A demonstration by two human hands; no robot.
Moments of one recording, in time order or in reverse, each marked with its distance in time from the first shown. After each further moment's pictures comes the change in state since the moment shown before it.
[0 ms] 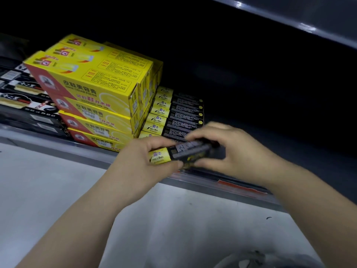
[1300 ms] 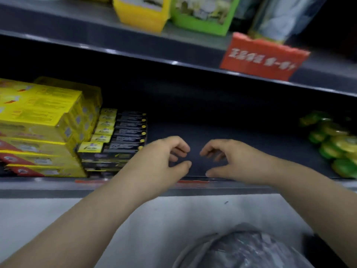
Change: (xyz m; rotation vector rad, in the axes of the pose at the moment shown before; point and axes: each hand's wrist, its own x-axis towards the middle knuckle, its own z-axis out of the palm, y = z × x) left_hand 0.003 0.081 0.080 0.327 -0.304 0.264; right_hand -0.109 0.013 -0.063 -0.005 -0.051 0.537
